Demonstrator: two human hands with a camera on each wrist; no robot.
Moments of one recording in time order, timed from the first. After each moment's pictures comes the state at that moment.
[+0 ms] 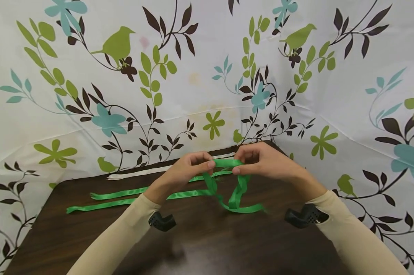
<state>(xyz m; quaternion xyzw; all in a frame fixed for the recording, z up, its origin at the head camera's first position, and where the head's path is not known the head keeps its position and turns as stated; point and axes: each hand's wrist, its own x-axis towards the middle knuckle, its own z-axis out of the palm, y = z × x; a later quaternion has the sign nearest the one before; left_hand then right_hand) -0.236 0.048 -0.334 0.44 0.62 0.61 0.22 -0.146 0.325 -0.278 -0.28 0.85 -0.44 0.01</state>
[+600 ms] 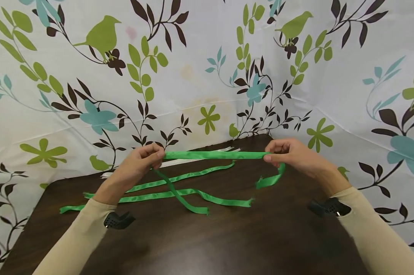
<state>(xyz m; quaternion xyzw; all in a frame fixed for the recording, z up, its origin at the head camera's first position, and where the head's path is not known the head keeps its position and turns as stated) -0.268 -0.048 -0.336 0.36 0.69 0.61 0.14 -0.148 0.426 -0.311 -0.19 0.82 -0.54 0.02</state>
